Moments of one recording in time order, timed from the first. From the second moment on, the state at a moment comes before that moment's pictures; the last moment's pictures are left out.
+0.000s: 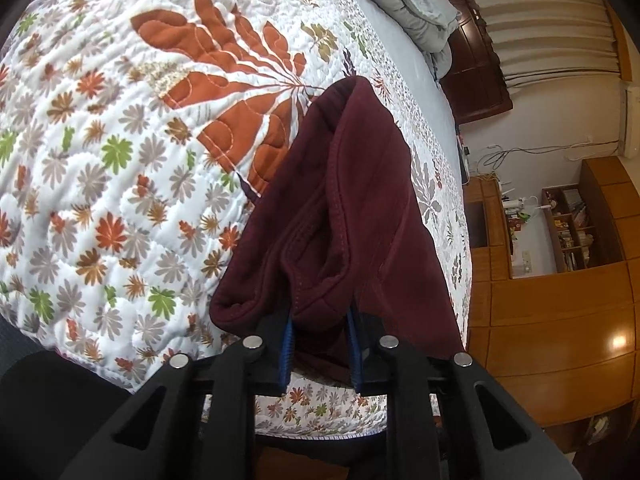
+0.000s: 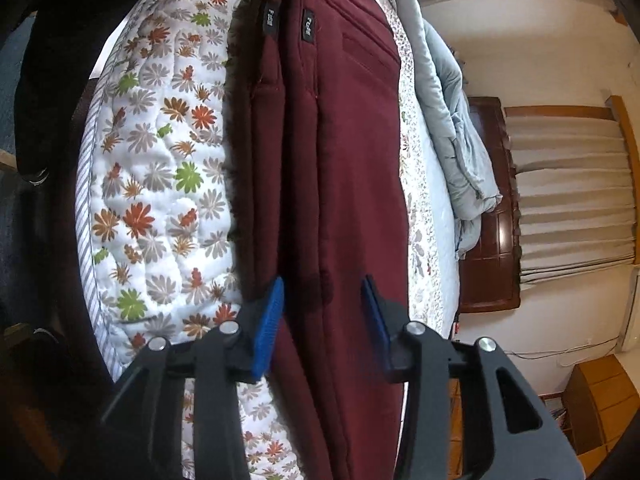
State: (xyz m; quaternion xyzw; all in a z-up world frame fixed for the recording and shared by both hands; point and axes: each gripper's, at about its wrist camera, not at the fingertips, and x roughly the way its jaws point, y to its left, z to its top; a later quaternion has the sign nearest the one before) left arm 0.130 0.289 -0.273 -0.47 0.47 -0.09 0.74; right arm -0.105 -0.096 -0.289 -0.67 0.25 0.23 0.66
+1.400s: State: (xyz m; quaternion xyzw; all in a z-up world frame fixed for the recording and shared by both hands) left arm 0.162 0.153 -0.234 -0.22 0.50 -0.09 0.84; right arm -0.048 -0.336 -0.253 -0.63 0.38 0.13 0.66
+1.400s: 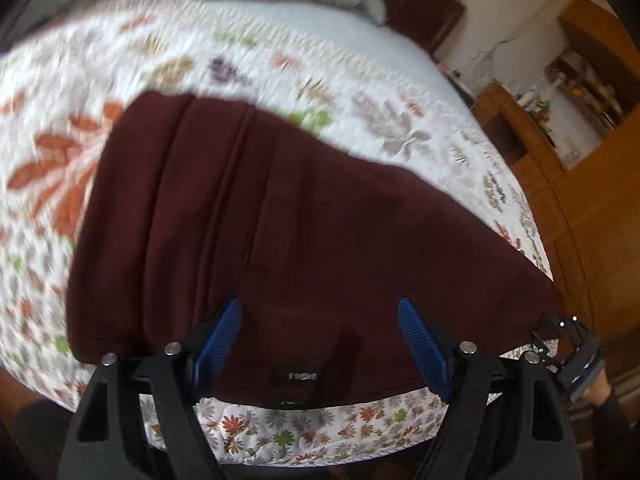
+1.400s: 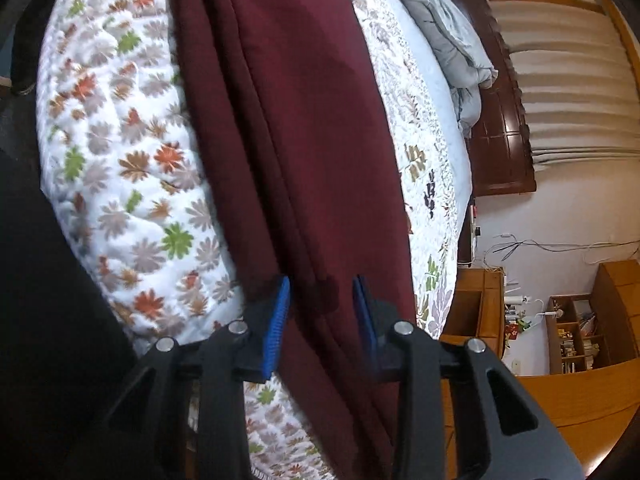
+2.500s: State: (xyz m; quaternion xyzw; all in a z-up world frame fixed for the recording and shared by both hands) left arm 0.124 -0.101 -0.208 0.22 0.44 -0.32 0.81; right arm -0.086 -0.258 -0.213 -0.60 0.32 0.21 0.70
